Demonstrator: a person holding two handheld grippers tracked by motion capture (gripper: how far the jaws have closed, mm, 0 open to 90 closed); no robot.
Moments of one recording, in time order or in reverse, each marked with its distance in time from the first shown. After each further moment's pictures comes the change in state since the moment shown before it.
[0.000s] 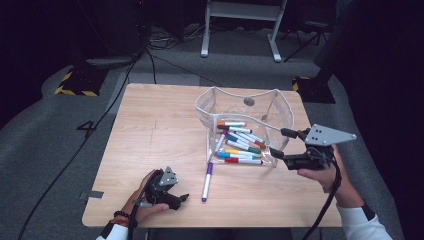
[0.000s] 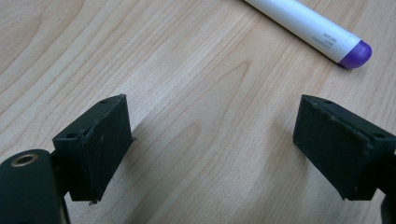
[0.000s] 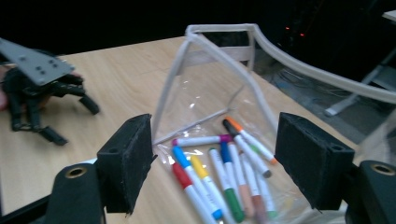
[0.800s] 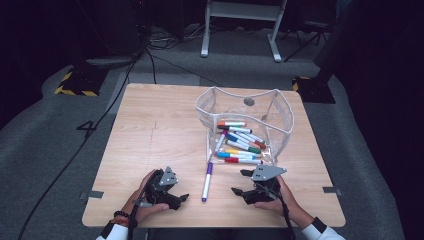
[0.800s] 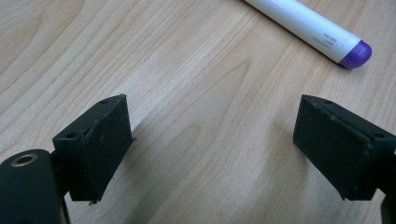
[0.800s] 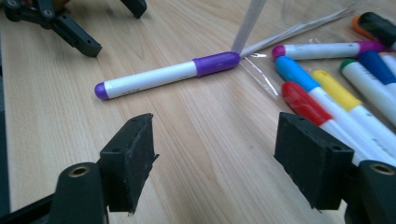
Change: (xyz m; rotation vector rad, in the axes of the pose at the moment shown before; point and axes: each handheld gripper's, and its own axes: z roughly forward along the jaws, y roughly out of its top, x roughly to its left) left arm 0.000 0.000 0.000 0.000 0.001 0.001; right arm 0.075 -0.106 0.113 0.187 0.155 0.054
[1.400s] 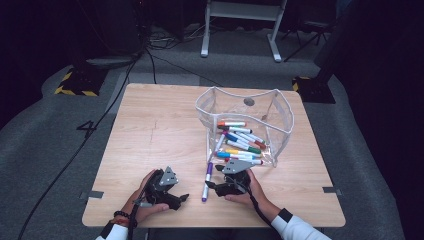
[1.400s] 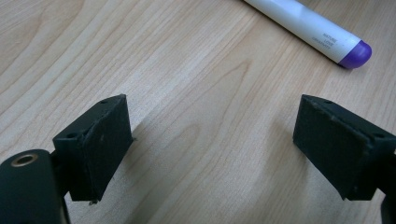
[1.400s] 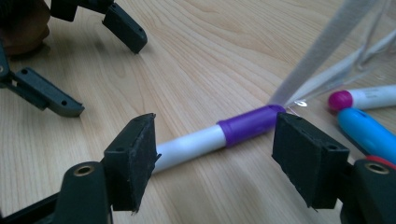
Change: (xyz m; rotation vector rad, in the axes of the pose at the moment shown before) left arm 0.000 0.000 0.000 -0.001 -0.002 0.000; right arm 0.015 0.030 0.075 -0.036 0.007 0.040
